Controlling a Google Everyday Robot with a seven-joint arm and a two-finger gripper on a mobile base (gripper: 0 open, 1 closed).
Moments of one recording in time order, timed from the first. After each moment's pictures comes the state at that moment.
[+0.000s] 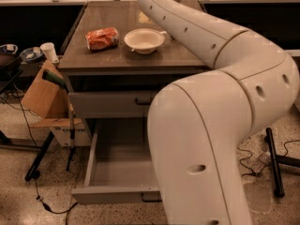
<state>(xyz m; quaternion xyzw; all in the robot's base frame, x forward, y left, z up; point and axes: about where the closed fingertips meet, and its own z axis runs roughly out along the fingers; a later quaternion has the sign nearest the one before) 0.908 -0.073 0.891 0.07 0.89 -0.03 0.45</state>
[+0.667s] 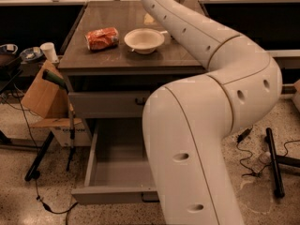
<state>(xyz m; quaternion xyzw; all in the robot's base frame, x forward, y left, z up) 0.922 -0.097 0.876 0.09 0.90 -0.04 0.43</state>
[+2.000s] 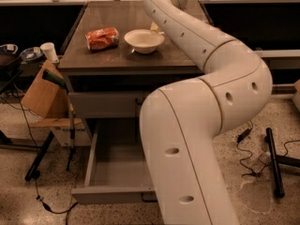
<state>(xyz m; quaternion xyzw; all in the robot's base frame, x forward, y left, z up) 0.918 -0.120 0.838 0.15 0.91 -0.06 0.39</state>
